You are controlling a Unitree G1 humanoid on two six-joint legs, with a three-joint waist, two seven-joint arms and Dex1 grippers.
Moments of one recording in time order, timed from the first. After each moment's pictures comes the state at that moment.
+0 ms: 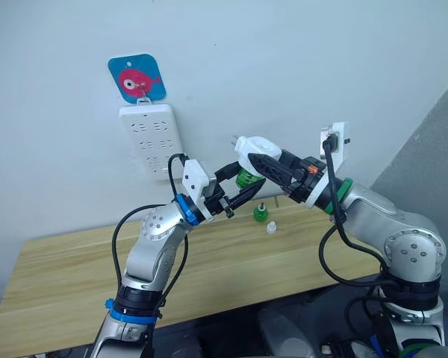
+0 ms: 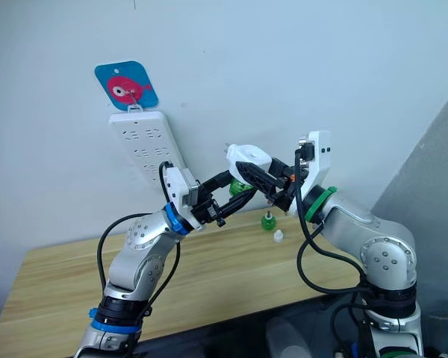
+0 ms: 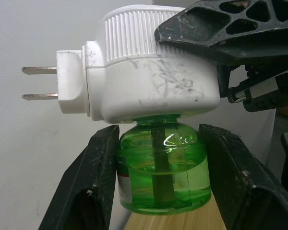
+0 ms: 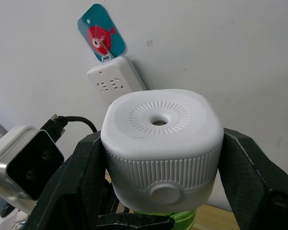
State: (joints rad) left arm -0.33 0.24 -0.10 -0.19 -0.37 0.12 -0.75; right arm -0.49 -0.33 -0.08 -0.54 1.21 0.95 -0.05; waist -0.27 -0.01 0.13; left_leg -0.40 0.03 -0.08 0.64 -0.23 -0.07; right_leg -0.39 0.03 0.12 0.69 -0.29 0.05
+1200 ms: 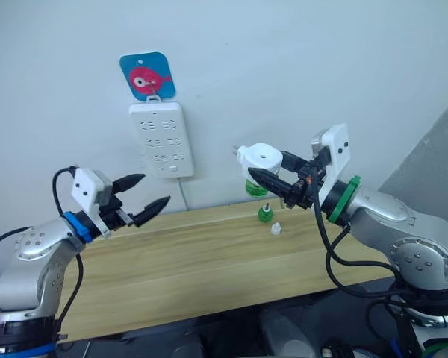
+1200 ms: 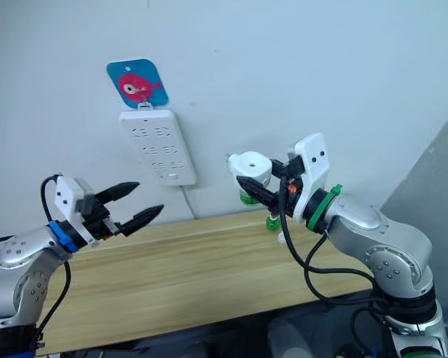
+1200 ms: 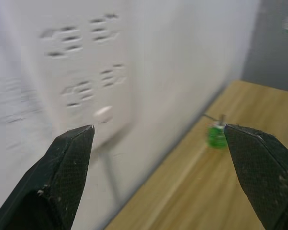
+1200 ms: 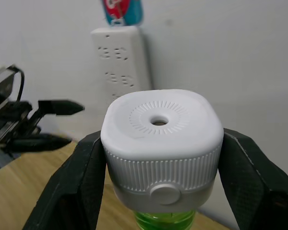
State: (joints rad) left arm -0.12 0.70 0.35 -0.12 -0.52 0.32 -0.83; right arm -0.48 -0.51 0.03 -0.67 0.98 0.93 0.11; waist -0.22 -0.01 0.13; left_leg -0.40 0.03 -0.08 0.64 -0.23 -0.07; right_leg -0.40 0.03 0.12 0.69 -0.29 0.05
